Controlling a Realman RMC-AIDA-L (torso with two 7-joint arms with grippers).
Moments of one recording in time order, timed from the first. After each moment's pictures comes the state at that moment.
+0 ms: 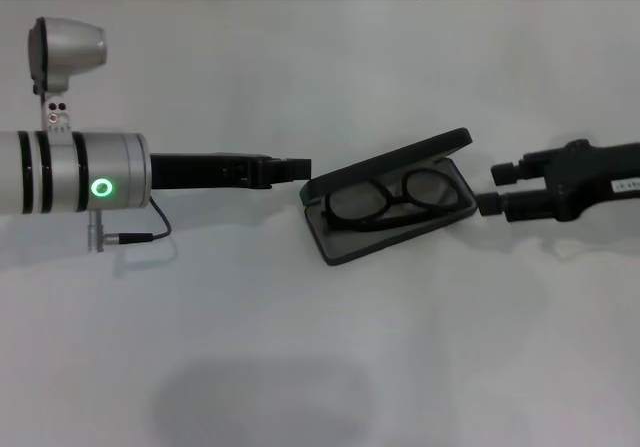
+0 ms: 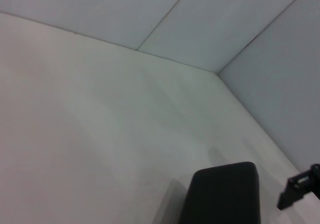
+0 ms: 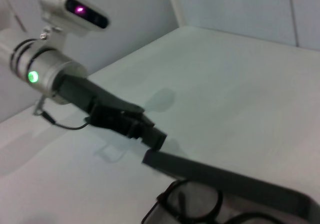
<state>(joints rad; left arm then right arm) -0.59 -1.97 1.19 0.44 1.59 1.26 -1.89 0.70 1.95 -0.98 -0.58 -1.98 -1.44 1.65</state>
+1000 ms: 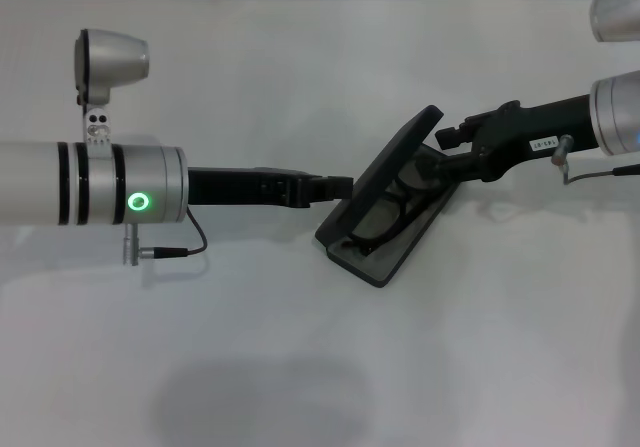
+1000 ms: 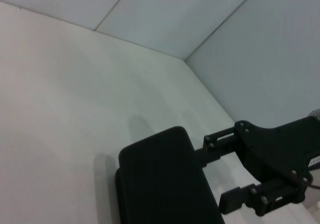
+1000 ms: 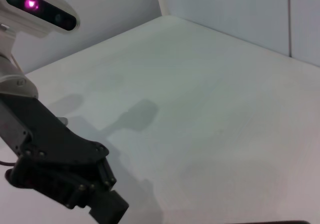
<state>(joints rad) -0.60 -2.02 1.18 0.44 1.61 1.30 -1.88 0.86 2.01 -1.02 -0.53 -2.05 -1.24 1.70</state>
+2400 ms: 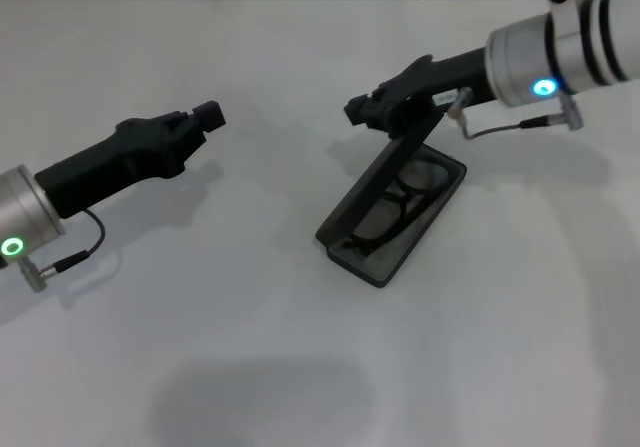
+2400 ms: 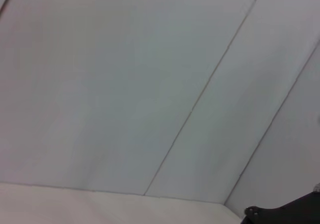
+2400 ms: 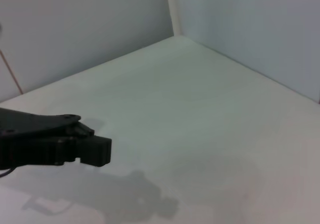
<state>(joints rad) -0.37 -2.06 0.73 0.45 1.54 1.47 -1.37 0.95 2.03 -1.44 -0.63 -1.80 -1.02 1.93</state>
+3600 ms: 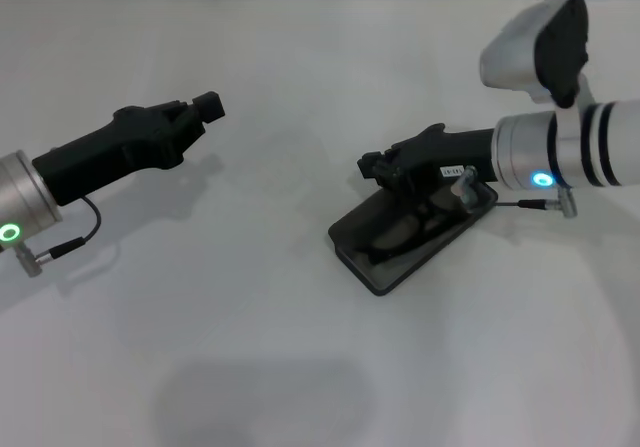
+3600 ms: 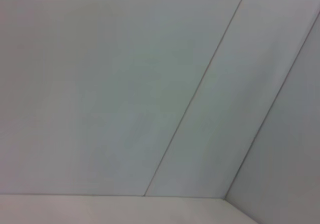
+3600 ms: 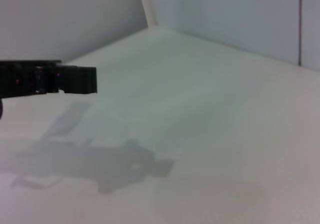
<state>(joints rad) -0.40 -2.04 0.73 0.45 1.56 1.47 -1.36 0.77 2.03 -1.76 -0.62 -1.42 -0.79 1.77</state>
